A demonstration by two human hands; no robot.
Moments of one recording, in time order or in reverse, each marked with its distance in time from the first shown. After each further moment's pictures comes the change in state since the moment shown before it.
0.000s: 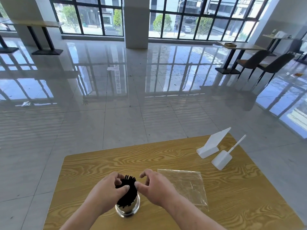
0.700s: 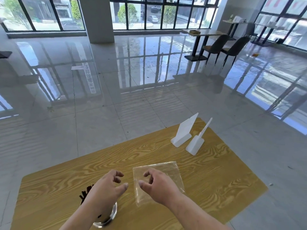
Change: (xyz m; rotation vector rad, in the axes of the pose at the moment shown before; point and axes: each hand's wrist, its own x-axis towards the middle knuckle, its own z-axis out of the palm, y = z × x) left_hand 0.038 0.070 0.068 0.086 -0.119 0.129; right_hand -0.030 0.098 -0.044 0.083 0.152 0.185
